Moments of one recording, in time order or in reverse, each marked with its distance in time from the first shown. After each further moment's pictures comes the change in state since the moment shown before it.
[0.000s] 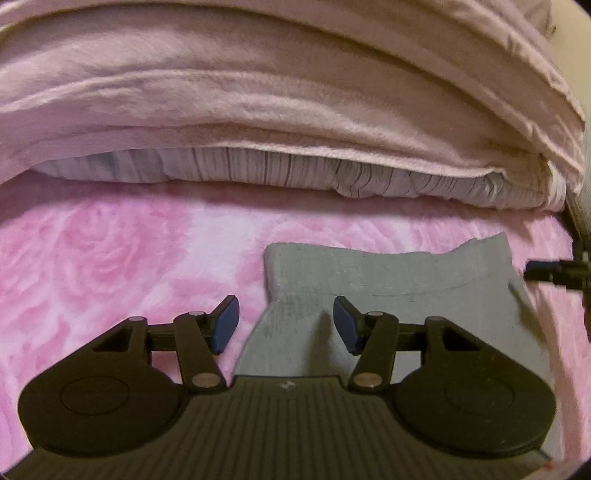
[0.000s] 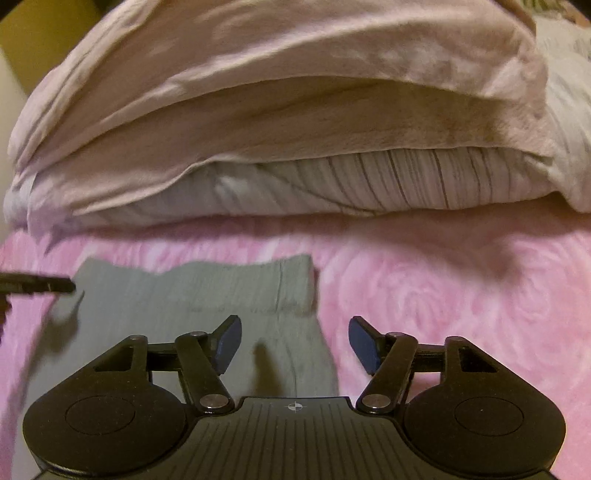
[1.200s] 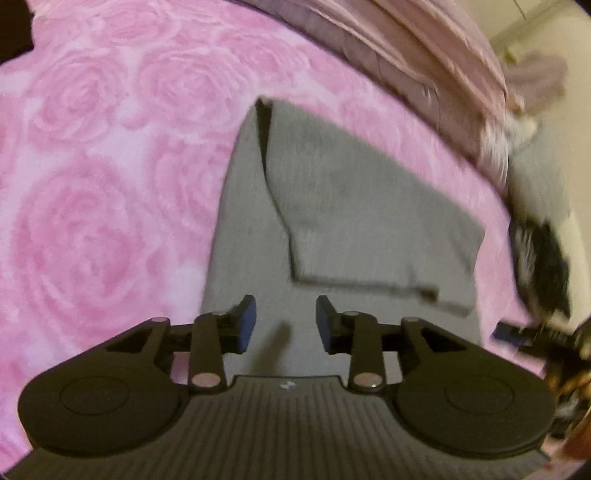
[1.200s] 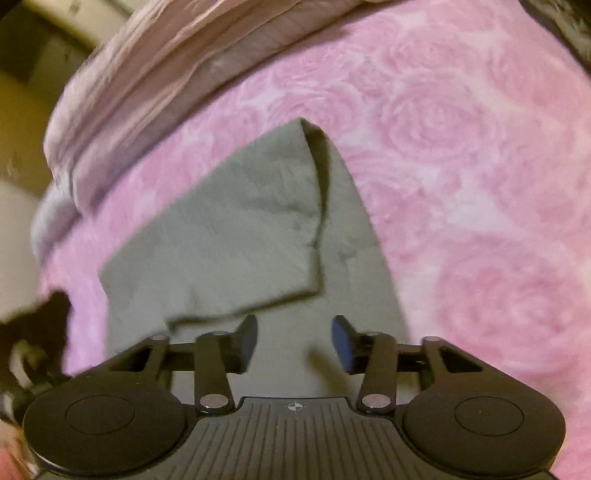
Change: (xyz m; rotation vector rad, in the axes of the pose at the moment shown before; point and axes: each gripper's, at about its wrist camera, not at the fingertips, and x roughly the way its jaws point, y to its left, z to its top) left arm -0.189 -0.018 -0.288 -0.392 0.031 -0.123; right arm -0.209 0.072 -0.263 0.461 0.082 0.033
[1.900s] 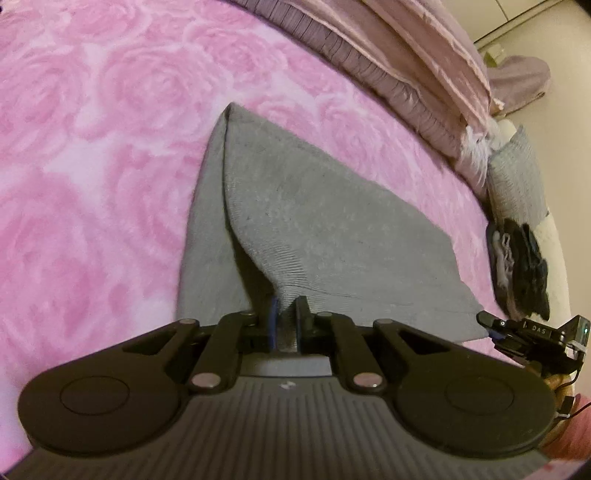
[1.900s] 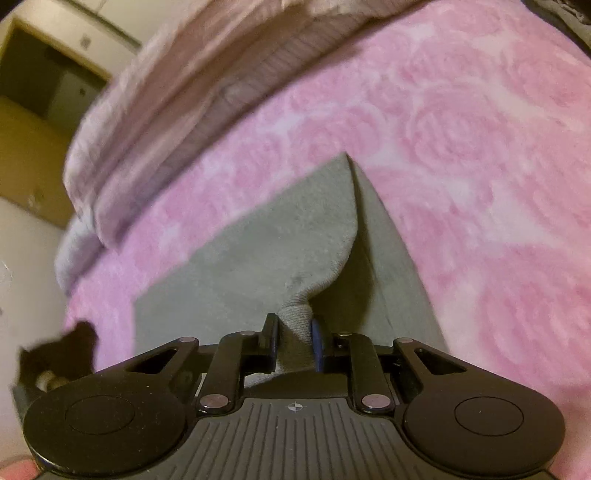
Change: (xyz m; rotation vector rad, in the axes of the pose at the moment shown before) left arm 0.019 0.004 0.006 0.039 0.039 -0.076; right arm 0.009 -0.005 -0.007 0.001 -0.058 0.052
